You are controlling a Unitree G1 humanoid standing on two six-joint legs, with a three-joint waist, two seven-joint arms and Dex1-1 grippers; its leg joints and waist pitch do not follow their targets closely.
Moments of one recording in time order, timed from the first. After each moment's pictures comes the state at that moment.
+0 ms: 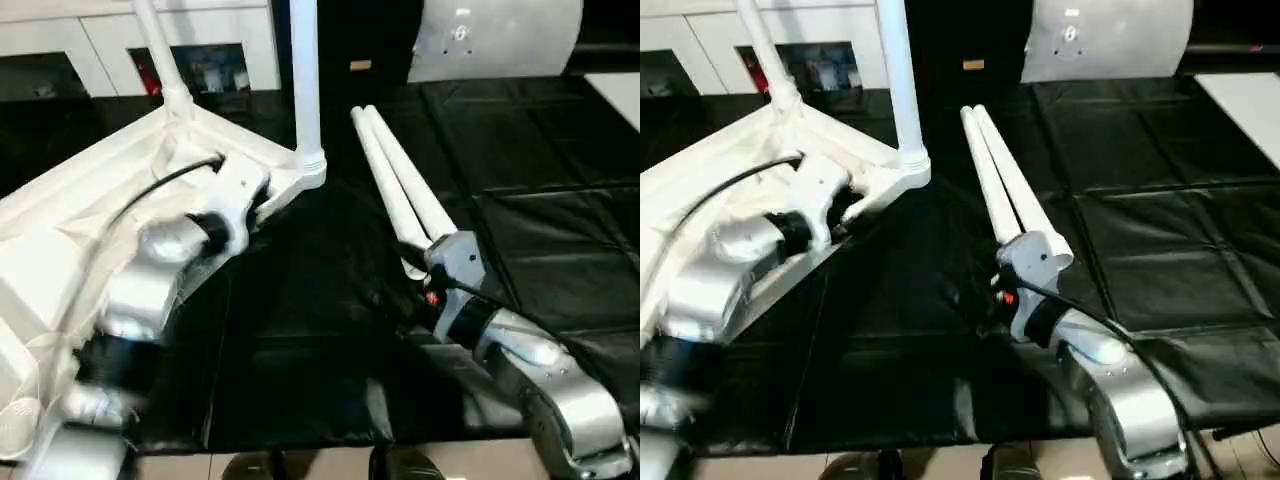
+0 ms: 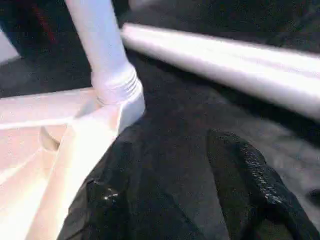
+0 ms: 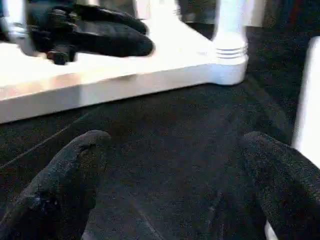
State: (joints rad) left arm -0.46 0.31 -0.04 0.03 -0.14 0.45 -0.47; right arm -0.07 -0.24 0.10 -0.38 0.25 0.54 0.45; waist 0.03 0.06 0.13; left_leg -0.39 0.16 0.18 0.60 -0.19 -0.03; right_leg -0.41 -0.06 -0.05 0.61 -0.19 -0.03
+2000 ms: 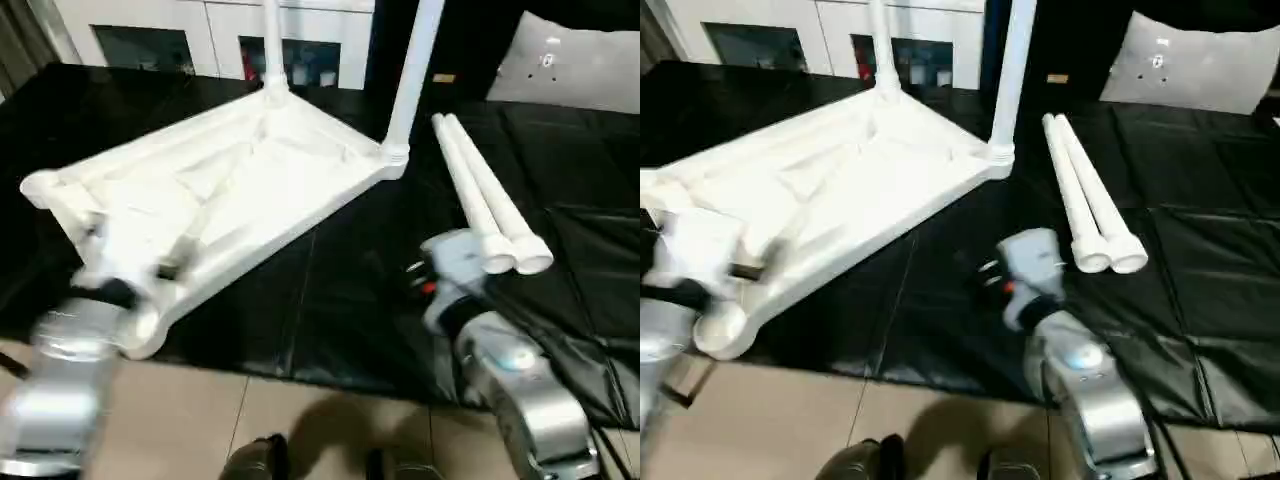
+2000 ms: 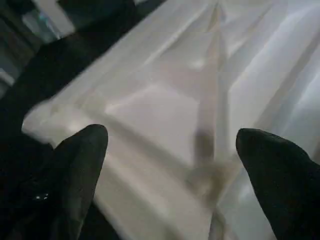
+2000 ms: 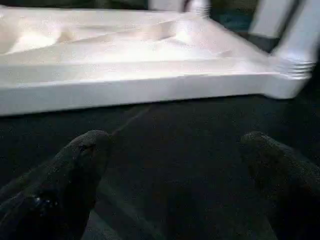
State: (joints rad) left arm -0.09 0.46 0.14 -0.41 0.01 0.75 -0.22; right arm -0.05 -0.18 0.18 -0.32 0.07 0.47 0.27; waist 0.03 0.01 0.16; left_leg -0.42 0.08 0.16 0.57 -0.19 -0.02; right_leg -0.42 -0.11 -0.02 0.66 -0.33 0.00
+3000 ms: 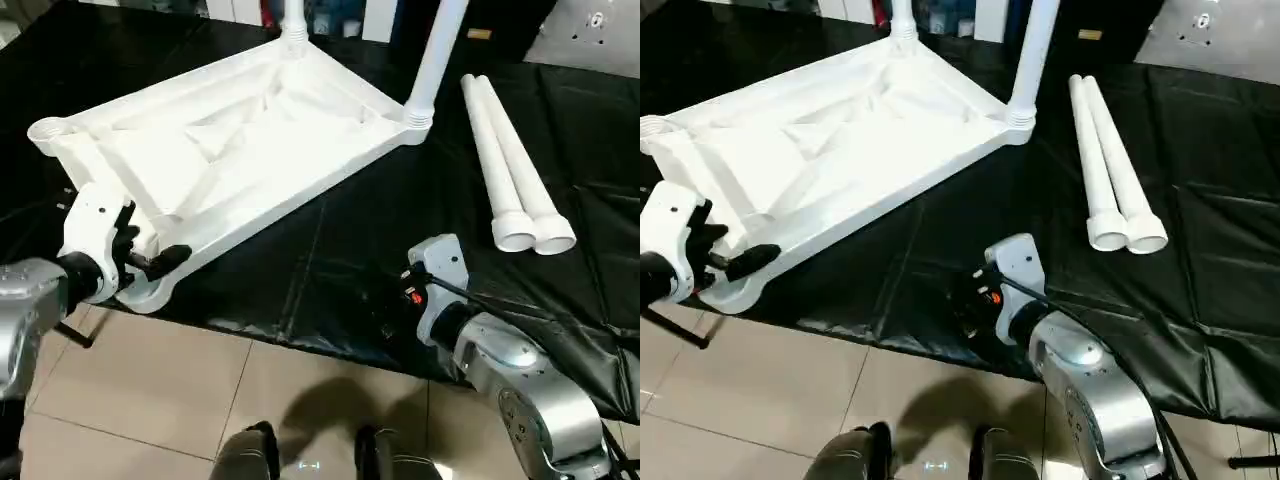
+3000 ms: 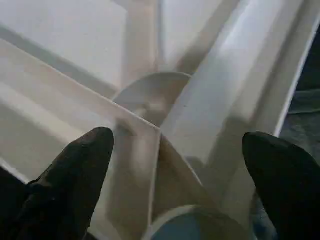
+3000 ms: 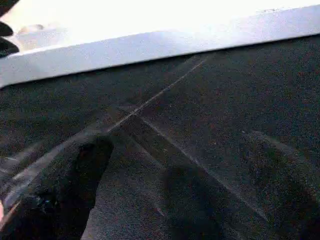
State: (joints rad) left arm -0.30 0.66 0.20 -0.11 -0.28 0.95 -0.64; right arm -0.09 -0.21 0.14 -0.39 0.22 0.68 0.38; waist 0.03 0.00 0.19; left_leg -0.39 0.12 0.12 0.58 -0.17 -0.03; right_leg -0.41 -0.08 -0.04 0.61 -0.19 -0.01
